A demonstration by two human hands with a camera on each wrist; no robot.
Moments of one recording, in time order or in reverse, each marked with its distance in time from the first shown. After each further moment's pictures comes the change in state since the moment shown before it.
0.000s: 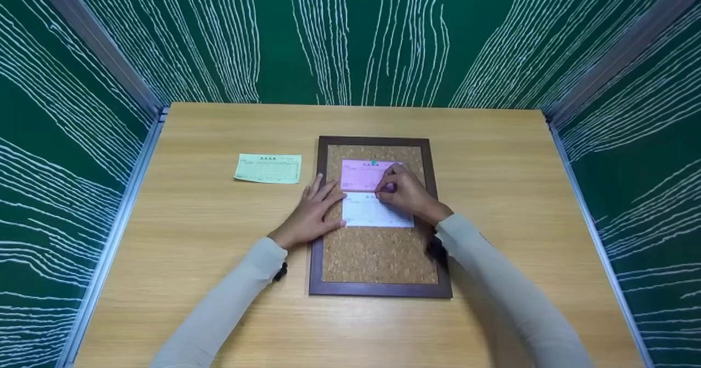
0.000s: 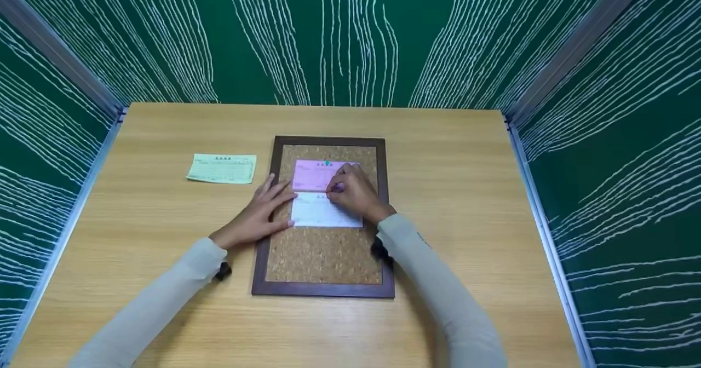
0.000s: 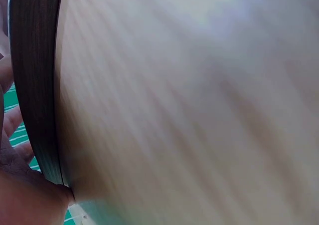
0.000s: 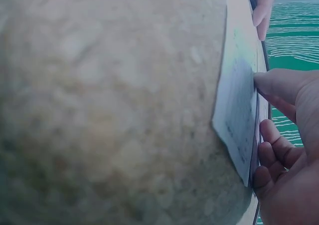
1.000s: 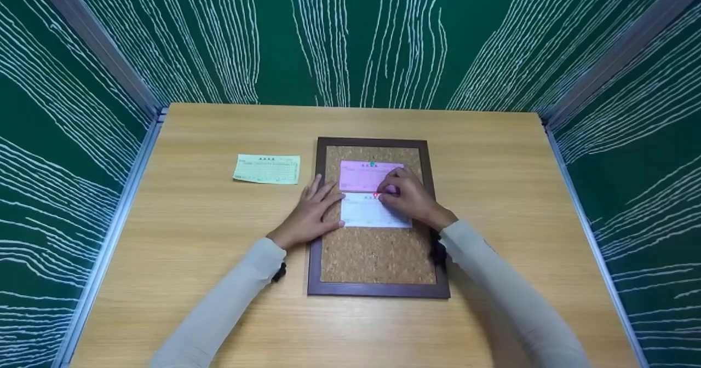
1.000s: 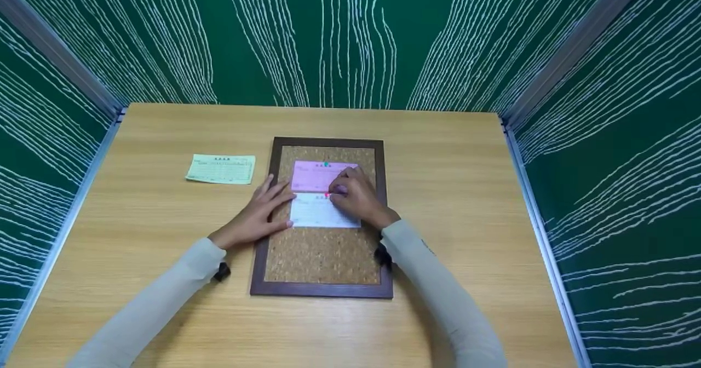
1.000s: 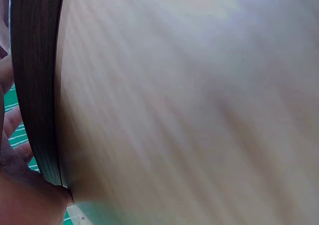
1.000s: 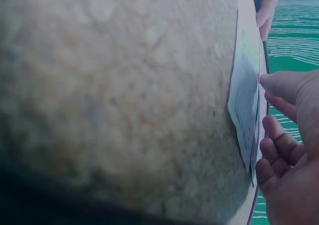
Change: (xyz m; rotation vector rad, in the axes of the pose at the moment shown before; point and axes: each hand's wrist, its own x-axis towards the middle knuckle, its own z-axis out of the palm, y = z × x) left_hand -0.001 0.001 0.000 -0.013 -0.006 0.000; right_hand -0.014 0.005 -0.007 -0.071 0.027 -0.109
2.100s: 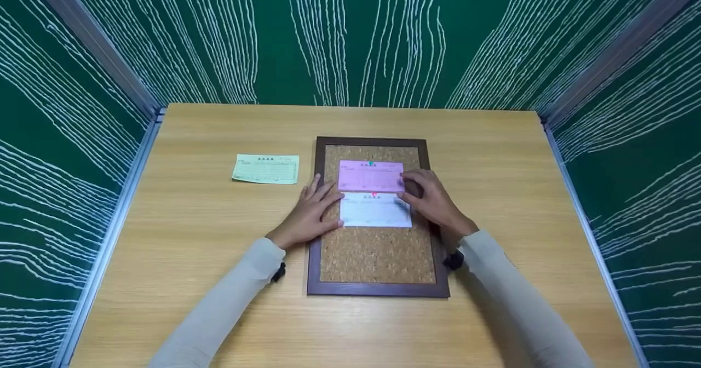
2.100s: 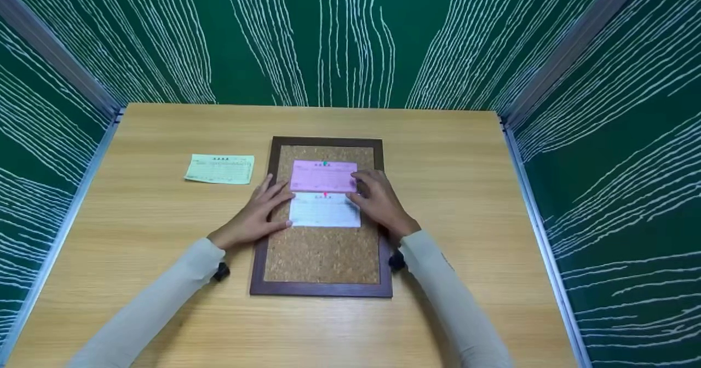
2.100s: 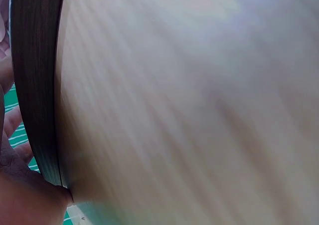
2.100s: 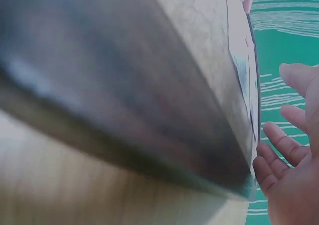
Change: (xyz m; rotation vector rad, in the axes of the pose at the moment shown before) left_hand 0.001 -0.004 0.003 0.005 -0.014 -0.015; right_hand -0.036 0.017 -0.025 0.073 0.100 0.127
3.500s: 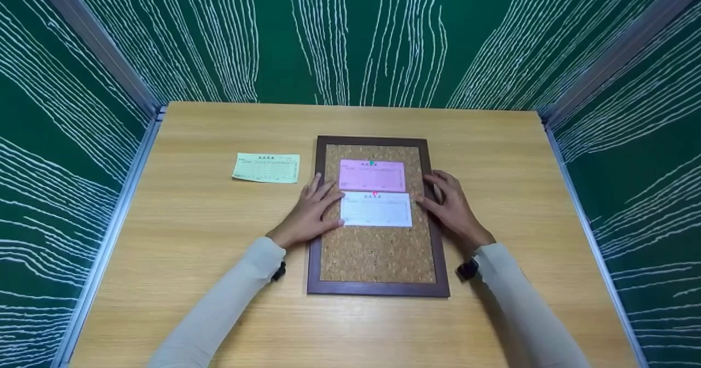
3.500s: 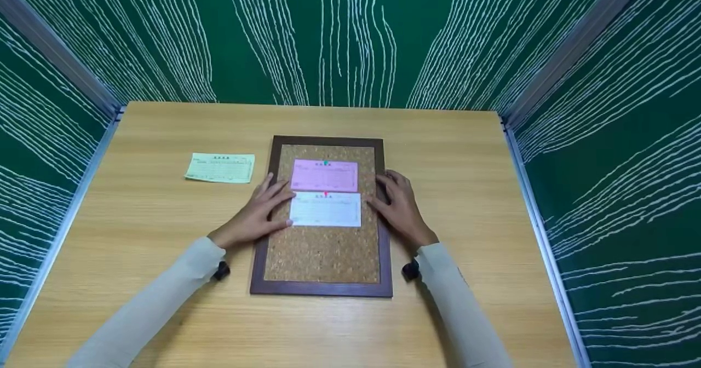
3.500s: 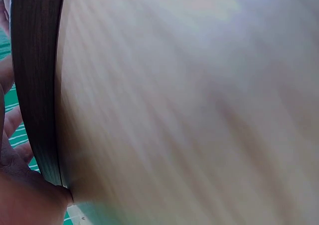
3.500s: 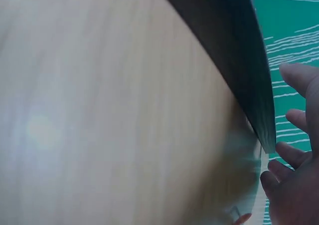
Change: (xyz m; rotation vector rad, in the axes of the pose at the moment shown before) left_hand -0.001 0.002 -0.001 -0.006 0.016 0.009; right_hand -0.031 0.038 -0.016 0.010 0.096 0.096
